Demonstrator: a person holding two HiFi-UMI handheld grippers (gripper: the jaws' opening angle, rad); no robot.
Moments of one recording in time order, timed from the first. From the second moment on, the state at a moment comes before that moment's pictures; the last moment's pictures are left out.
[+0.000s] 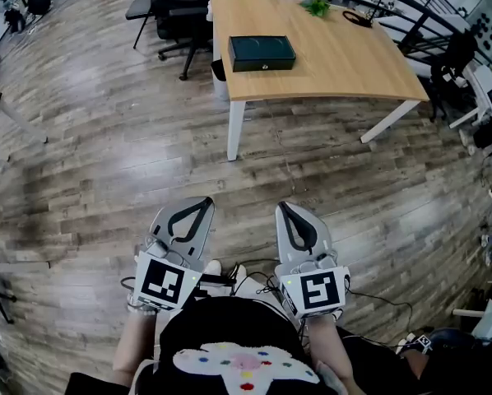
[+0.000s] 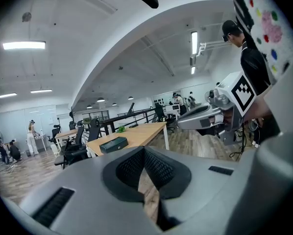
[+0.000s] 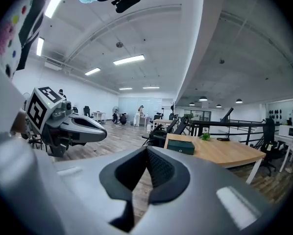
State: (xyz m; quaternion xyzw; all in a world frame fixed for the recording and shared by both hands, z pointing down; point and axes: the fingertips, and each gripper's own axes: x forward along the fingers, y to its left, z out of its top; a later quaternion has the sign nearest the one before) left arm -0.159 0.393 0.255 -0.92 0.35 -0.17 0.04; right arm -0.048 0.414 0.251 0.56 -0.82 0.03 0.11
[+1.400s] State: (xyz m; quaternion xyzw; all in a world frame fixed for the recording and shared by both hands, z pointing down) left arm -0.089 0.375 0.254 -0.92 0.36 -0.15 0.07; right arm 0.032 0.402 0.274 0.57 -0.82 0.06 0.05
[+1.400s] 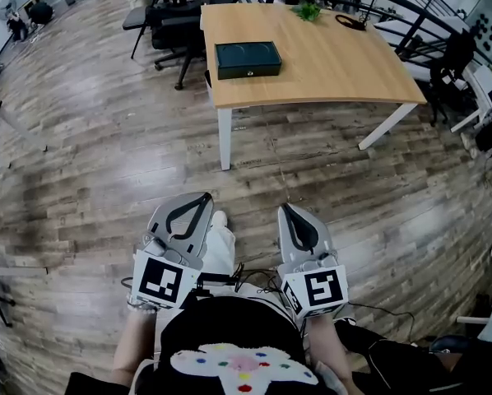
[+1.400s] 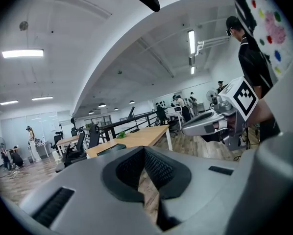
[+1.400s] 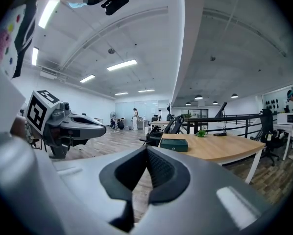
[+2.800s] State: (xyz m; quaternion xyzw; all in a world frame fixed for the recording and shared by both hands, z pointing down) left arm -0.067 0.021 0.263 -0.94 0.31 -0.15 0.05; right arm 0.032 0.059 0.275 0.59 -0.80 0.05 0.10
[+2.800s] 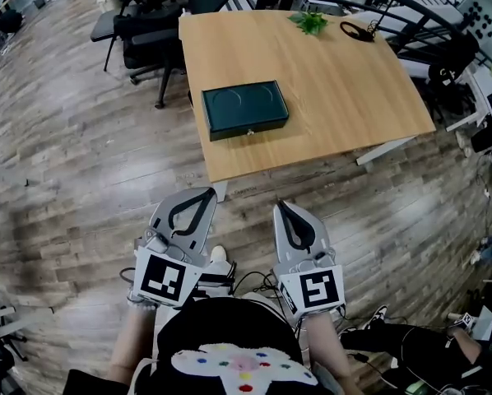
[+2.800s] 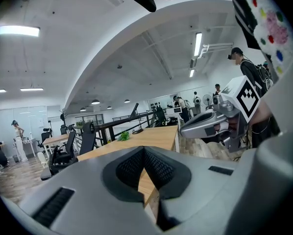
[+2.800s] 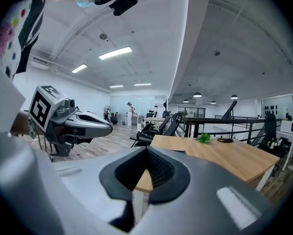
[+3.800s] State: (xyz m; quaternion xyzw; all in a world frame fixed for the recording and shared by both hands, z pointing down) left arm -0.063 -0.044 0.285 -0.93 0.34 -0.15 0.03; right arm 0.042 -0.005 0.299 0.57 -0.81 0.06 0.13
